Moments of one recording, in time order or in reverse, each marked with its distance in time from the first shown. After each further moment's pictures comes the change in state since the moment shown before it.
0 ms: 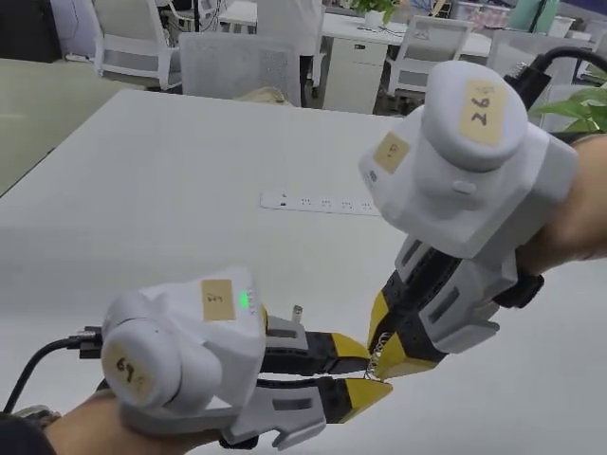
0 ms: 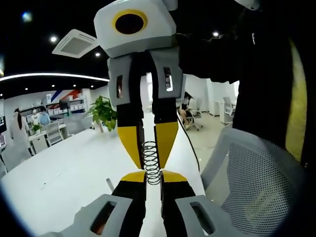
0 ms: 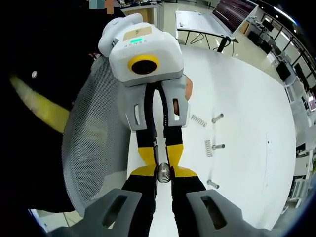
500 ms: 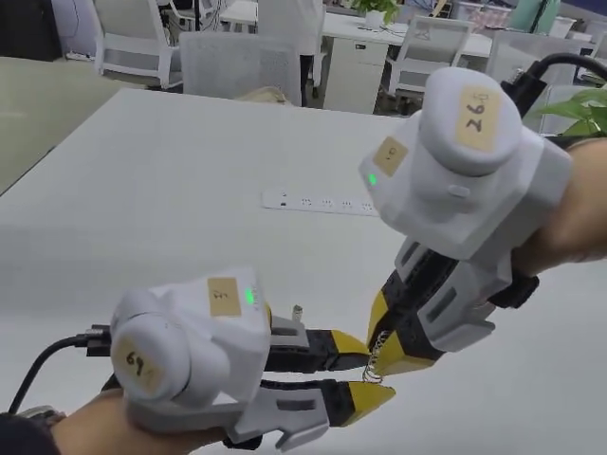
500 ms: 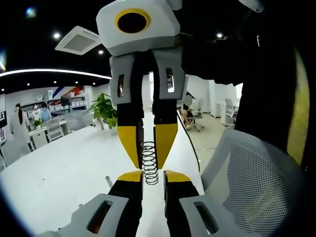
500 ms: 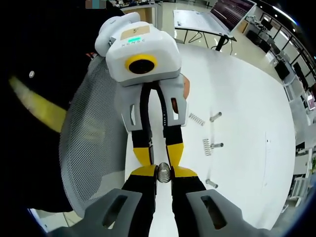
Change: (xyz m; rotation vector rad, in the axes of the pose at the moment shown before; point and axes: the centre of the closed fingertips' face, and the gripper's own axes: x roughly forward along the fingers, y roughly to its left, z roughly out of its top) left arm 0.001 0.002 -0.003 -0.036 0.008 0.009; right arm 0.002 -0.004 -0.001 0.008 0.006 -0.010
